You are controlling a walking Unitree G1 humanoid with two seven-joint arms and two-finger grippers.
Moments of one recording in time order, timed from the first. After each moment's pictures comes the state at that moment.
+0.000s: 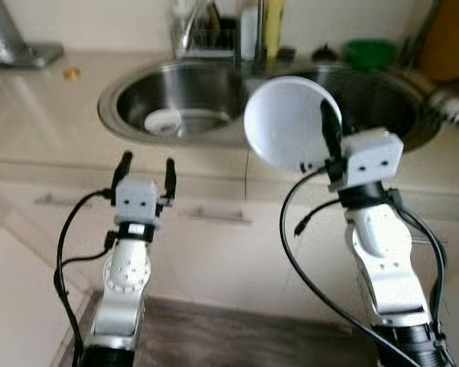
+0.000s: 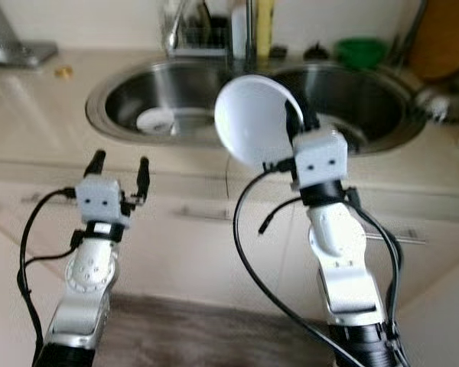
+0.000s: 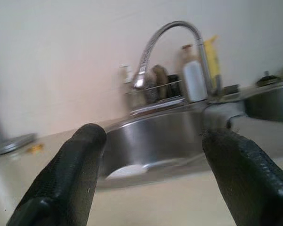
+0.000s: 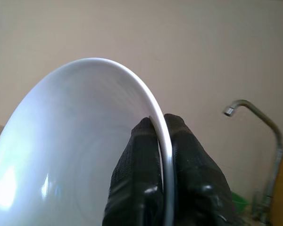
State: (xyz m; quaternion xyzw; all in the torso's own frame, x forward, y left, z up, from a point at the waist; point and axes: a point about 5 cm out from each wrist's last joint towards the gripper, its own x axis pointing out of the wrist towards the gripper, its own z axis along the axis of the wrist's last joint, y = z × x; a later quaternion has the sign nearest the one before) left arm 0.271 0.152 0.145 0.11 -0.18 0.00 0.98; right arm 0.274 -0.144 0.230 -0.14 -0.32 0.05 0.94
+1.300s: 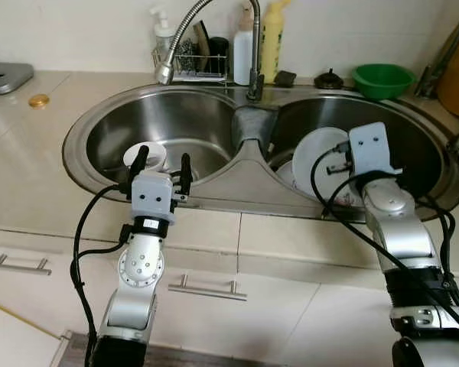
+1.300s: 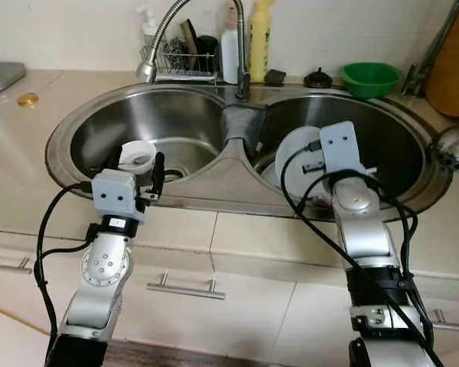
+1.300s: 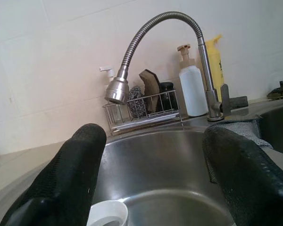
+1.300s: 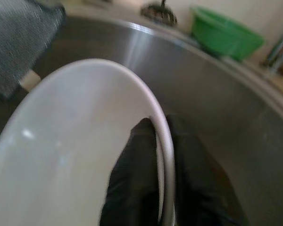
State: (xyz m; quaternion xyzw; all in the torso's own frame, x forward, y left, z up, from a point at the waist) left arm 0.277 0.142 0.148 0.10 -0.19 -0.01 0.98; right arm 0.345 -0.207 0.164 -0.17 0.08 -0.05 0.98
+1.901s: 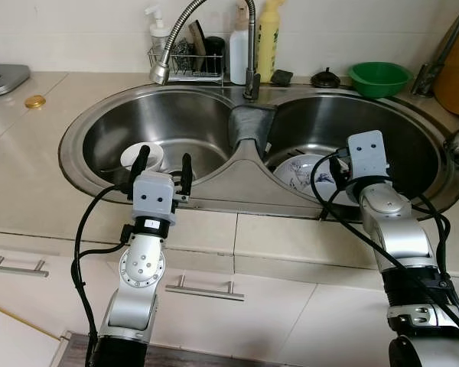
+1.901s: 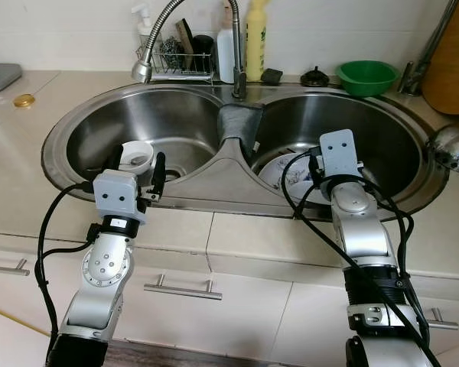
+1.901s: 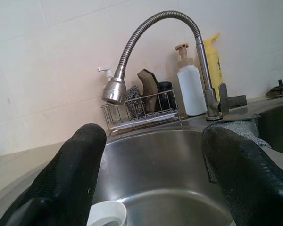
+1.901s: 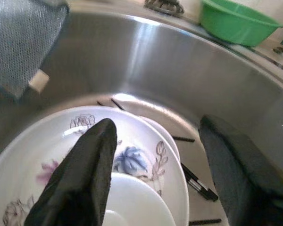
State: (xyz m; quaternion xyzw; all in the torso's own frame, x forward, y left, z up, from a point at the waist) left arm 0.277 0.141 0.147 0.11 -0.19 -0.01 0.98; right arm 0.346 -0.202 0.168 -0.12 0.06 -0.04 0.99
